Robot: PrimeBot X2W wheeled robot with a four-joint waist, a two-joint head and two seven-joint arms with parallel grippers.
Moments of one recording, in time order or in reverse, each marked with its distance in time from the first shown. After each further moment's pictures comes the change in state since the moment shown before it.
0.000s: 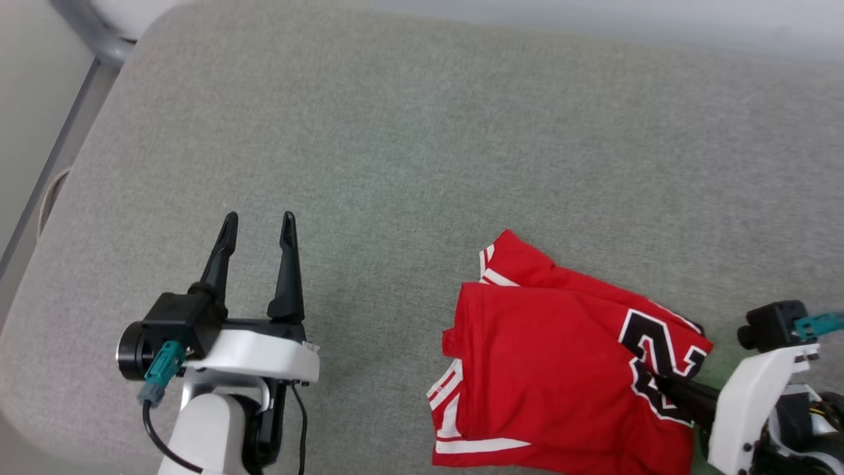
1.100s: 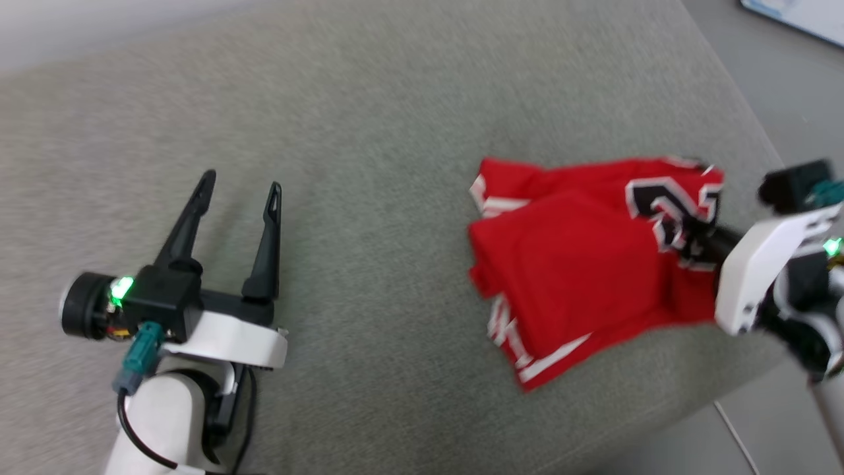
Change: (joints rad) left arm -0.013 0.106 0.004 -0.136 0.139 -0.056 0.068; right arm -0.398 -0.100 0.167 0.270 -0.170 0.000 -0.303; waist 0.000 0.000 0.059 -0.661
